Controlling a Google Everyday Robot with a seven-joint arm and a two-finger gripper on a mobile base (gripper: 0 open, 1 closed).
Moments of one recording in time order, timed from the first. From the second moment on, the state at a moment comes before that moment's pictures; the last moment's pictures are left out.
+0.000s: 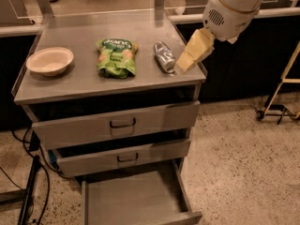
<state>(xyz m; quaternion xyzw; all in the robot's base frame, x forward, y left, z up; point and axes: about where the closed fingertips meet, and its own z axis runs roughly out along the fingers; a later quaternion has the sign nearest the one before) 0.565 -0.140 0.955 -0.34 0.93 0.02 0.16</state>
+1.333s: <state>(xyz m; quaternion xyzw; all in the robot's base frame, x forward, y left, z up) 0.636 -0.086 0.920 -0.29 0.94 0.04 0.16</state>
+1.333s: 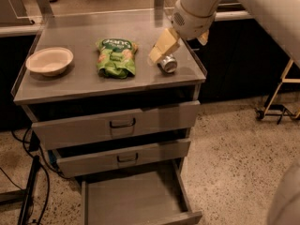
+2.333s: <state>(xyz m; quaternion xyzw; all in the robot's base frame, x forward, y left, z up) 0.688 -0.072 0.895 -0.27 0.95 0.01 0.15</state>
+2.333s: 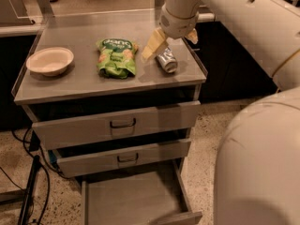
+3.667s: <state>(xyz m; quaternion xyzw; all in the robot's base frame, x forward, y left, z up) 0.718 -0.078 0.868 -0.26 0.96 0.01 0.13</state>
